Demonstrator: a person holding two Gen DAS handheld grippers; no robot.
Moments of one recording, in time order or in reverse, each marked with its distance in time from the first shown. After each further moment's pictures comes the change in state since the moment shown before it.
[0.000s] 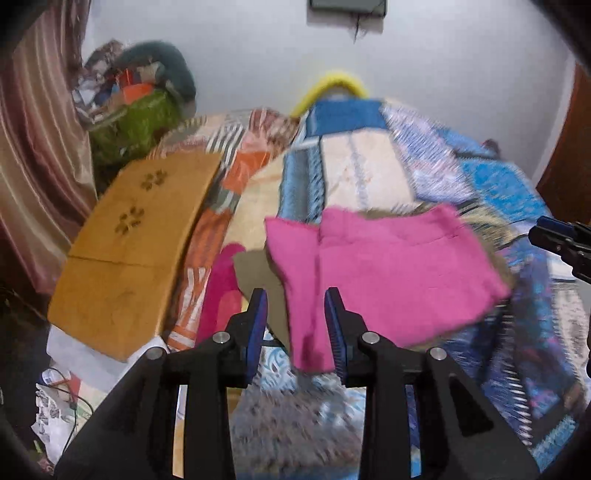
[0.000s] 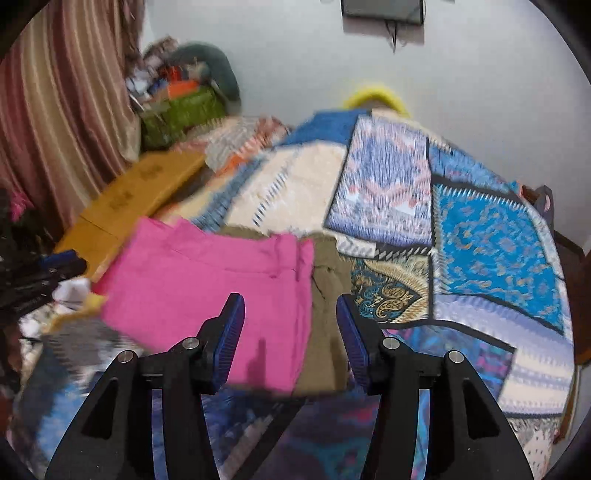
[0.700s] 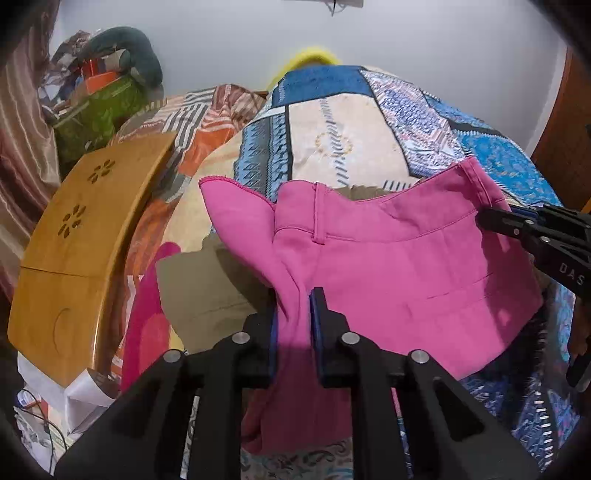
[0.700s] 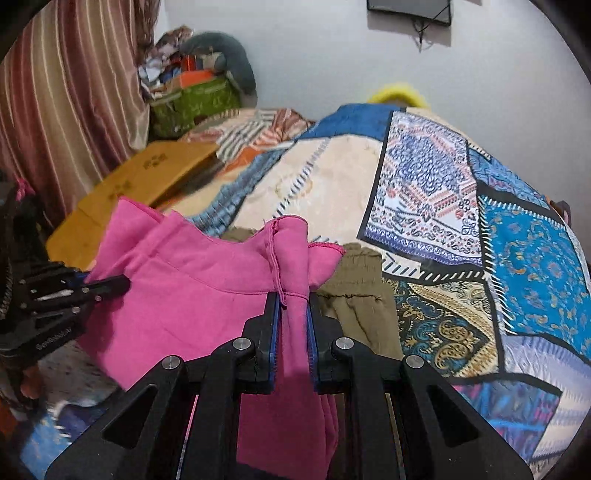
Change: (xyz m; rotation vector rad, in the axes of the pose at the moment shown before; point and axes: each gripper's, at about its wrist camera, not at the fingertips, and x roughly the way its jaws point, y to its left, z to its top) left arm 0.121 -0.026 0.001 0.039 0.092 -0.065; right arm 0.122 0.012 0.002 -0.057 0.084 0.010
